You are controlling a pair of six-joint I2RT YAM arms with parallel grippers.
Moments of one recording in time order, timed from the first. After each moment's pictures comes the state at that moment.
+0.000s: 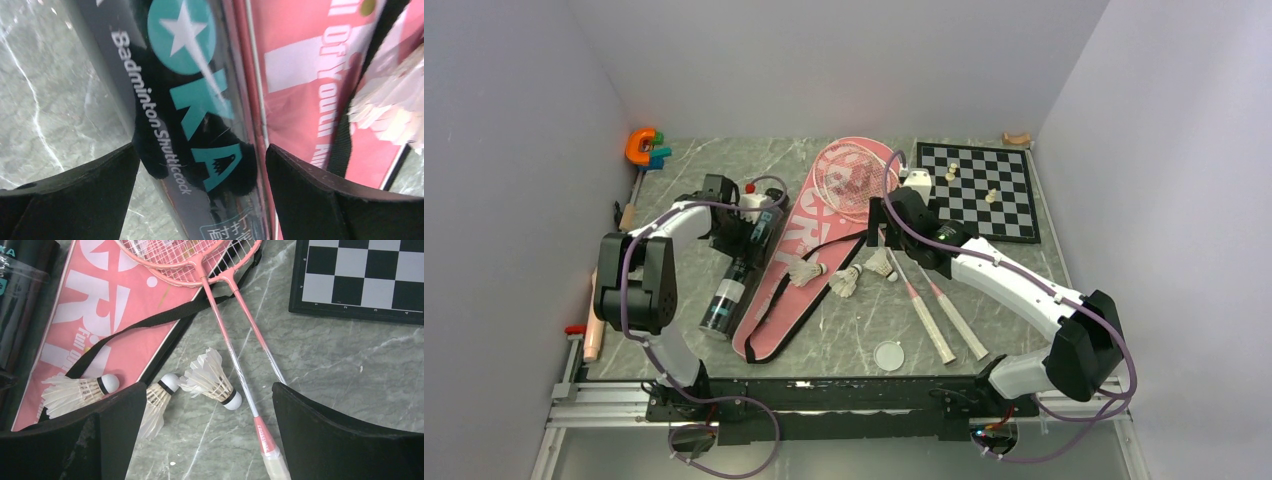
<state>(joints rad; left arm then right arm) -0.10 1.74 1.14 -0.63 0.31 0.32 0.71 1.37 1.09 -0.46 0.45 0.54</state>
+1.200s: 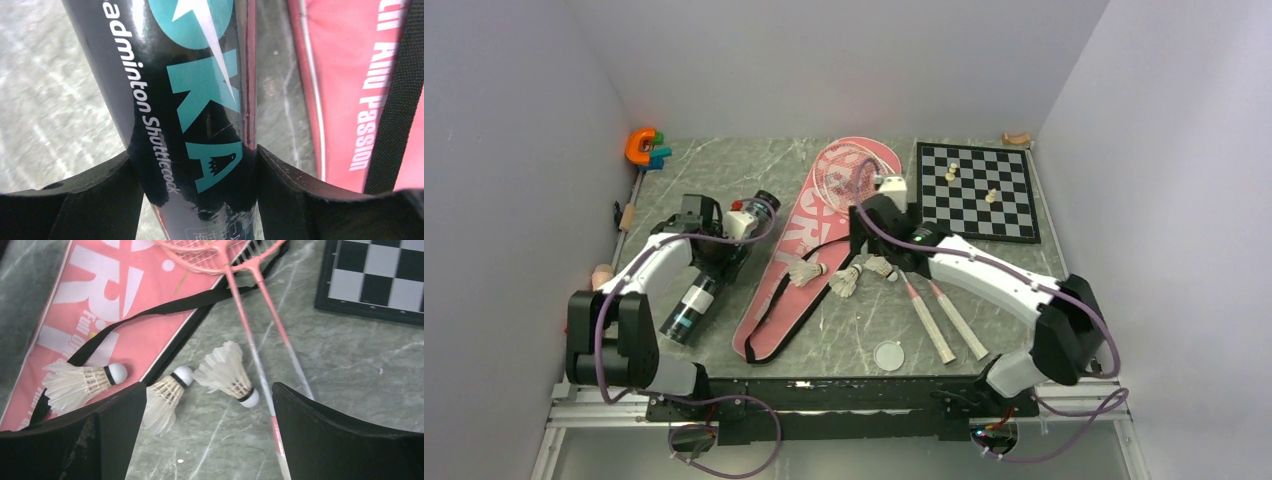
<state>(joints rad) -0.08 1.44 0.89 -0.62 0.14 0.52 0.78 1.44 1.12 -0.46 0.48 0.54</state>
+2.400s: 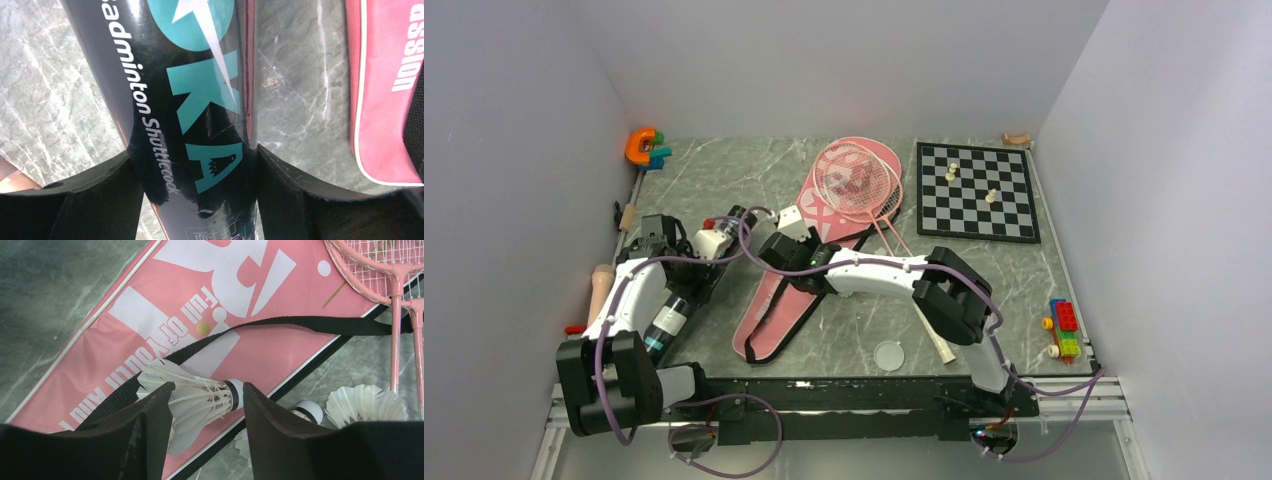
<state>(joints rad) 0.17 1.21 0.76 -0.73 0.21 0.74 1.09 2.06 1.53 -0.40 0.65 0.44</state>
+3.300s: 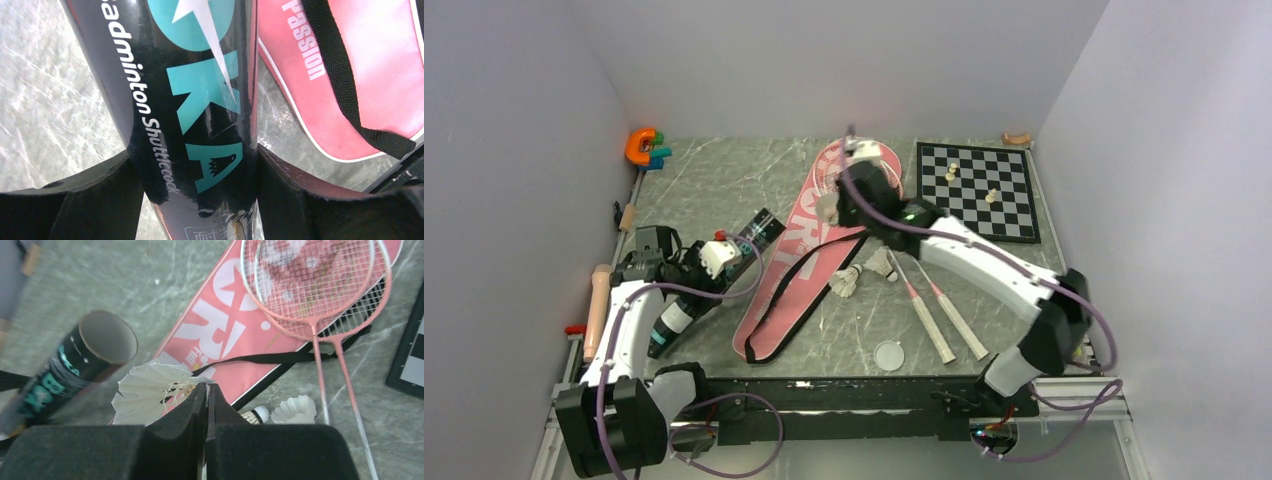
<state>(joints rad) 0.17 1.04 0.72 -0.80 0.47 0.96 0.90 1.62 1.45 -0.43 0.40 0.46</state>
